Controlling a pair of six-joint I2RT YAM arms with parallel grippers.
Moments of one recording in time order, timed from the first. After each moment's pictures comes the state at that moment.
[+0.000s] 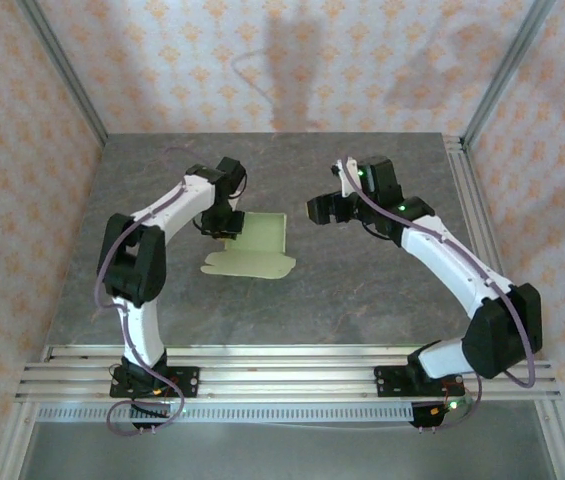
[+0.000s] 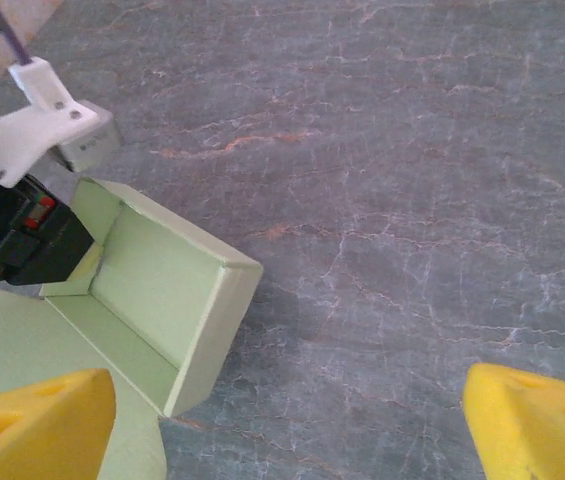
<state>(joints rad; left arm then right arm) -0.32 1.96 1.57 -1.14 0.02 -0.29 0.43 1.40 1.17 -0.45 -0.28 0.13</state>
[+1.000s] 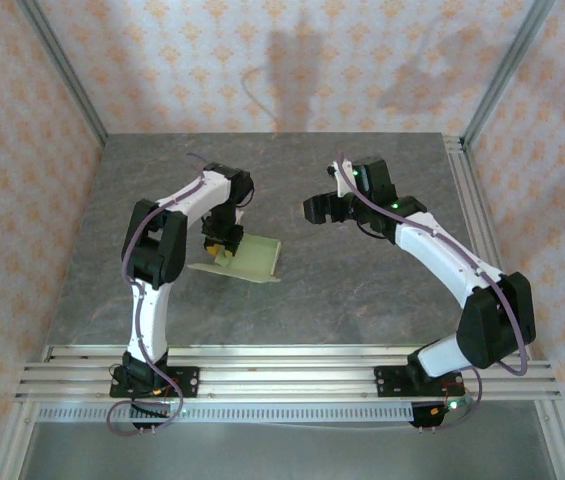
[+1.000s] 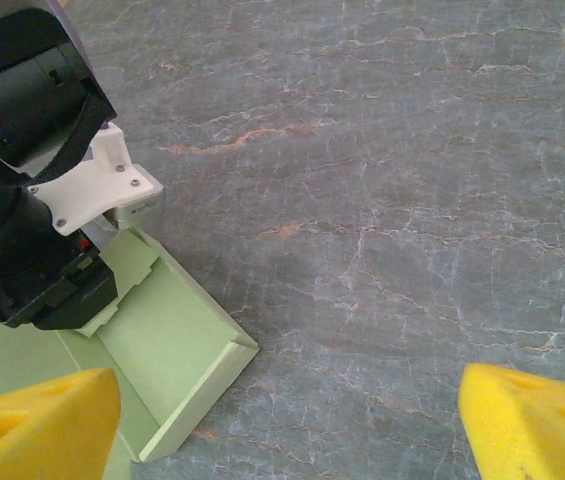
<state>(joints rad) -0.33 2.14 1.69 -1.37 -0.03 -0.21 0.43 1.45 1.16 -0.41 -0.31 0.17</state>
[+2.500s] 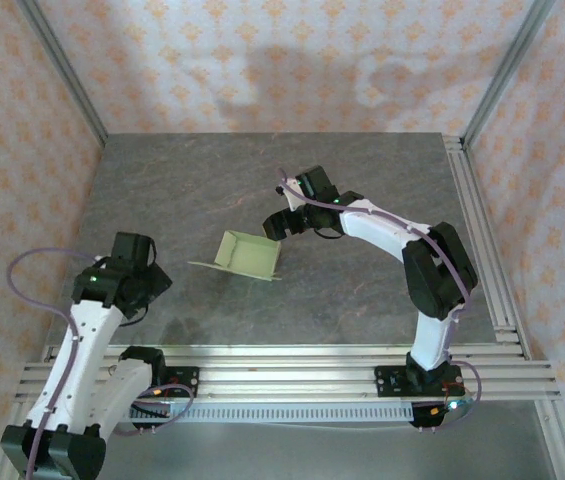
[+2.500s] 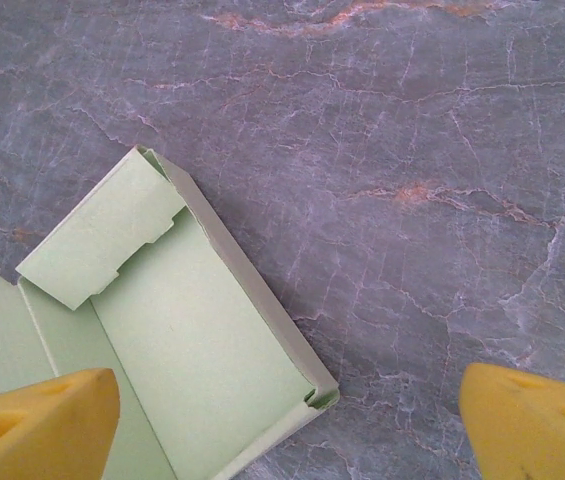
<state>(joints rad) -0.05 0.81 0.78 -1.21 -0.15 -0.87 0.60 1.84 1.34 -0.38 -0.35 0.11</state>
